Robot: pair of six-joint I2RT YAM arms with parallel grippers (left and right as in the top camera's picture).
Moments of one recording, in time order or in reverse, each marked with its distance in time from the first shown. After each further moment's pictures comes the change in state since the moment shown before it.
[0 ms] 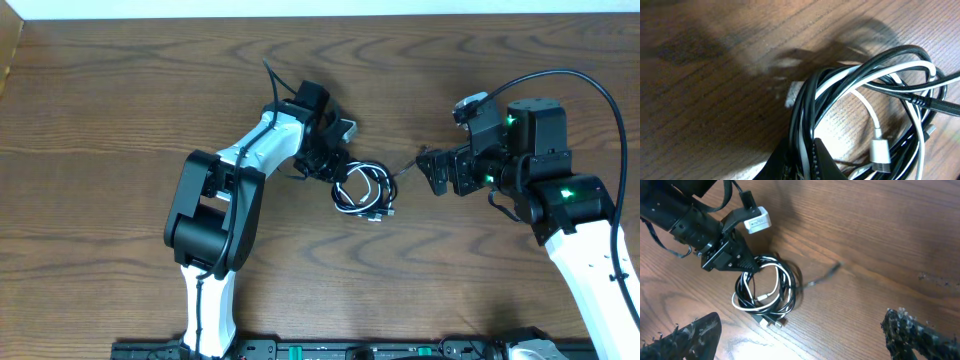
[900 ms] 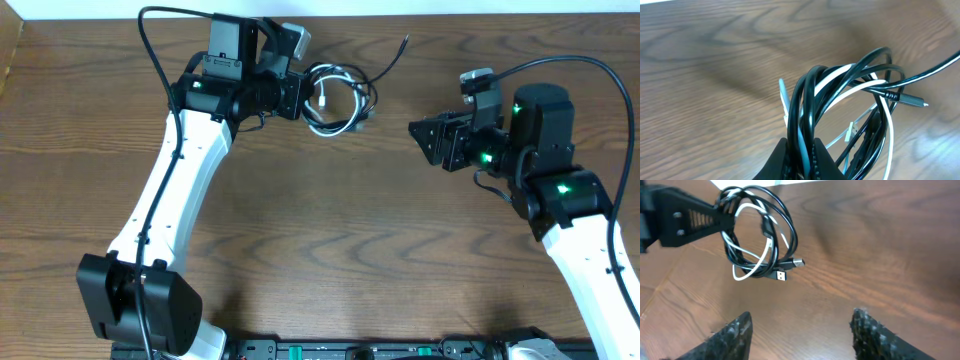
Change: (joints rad) left arm 0.158 -0.437 0.120 0.049 -0.008 -0.090; right arm 0.002 0.035 0.002 0.252 -0.186 0.308
